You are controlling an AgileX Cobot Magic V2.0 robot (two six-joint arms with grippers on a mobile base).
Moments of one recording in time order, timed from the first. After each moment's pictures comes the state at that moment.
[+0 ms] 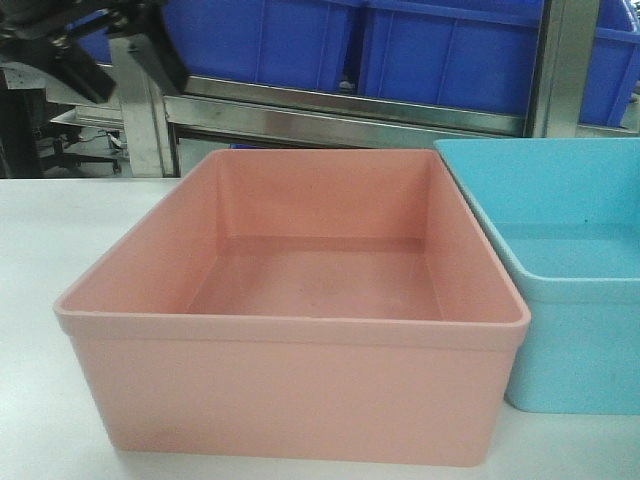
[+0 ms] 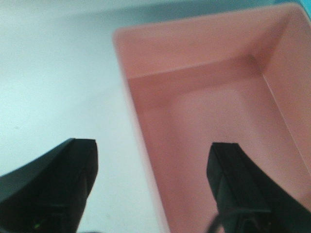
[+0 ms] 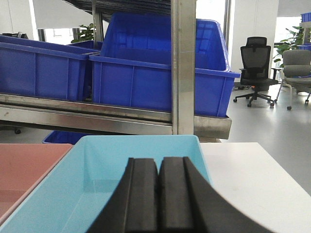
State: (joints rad) left arm -0.38 1.47 -1.10 -0.30 0.44 0.19; right arm -0.01 -0.01 0.03 -0.04 -0.10 0.12
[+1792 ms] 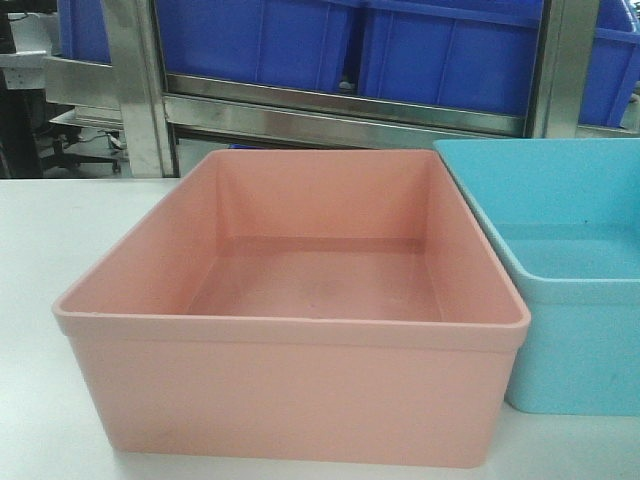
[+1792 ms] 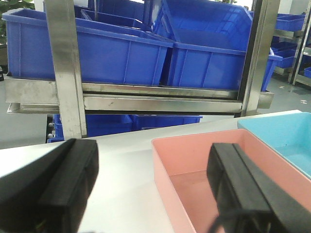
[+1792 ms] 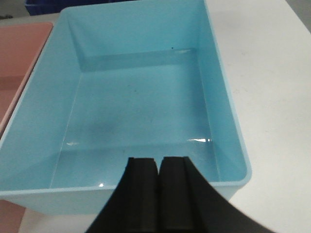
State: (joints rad) left arm -0.38 0.33 -0.41 -0.21 0.14 0.19; right arm -0.01 0.50 -0.36 0.06 0.43 0.12
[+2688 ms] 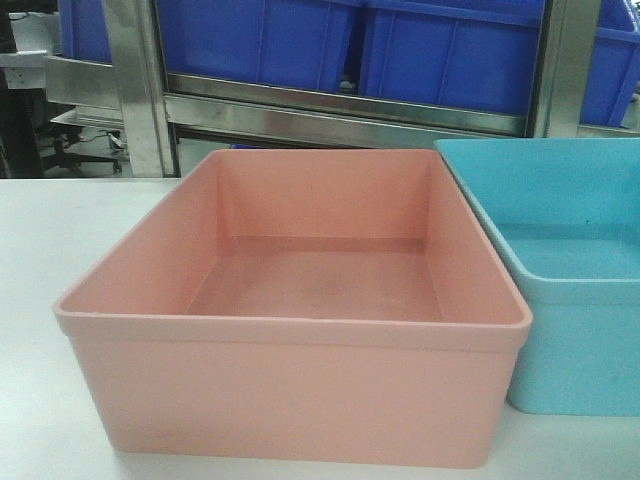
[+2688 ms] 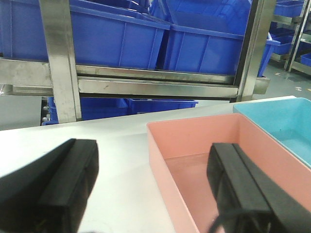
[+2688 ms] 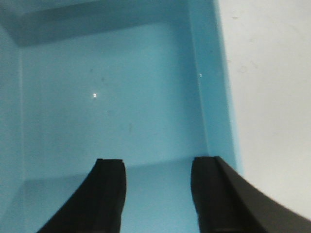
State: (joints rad) left arm -0.38 0.33 -0.41 -0.23 0.19 0.19; right arm -0.12 1.35 -0.99 0.10 0.71 0.09
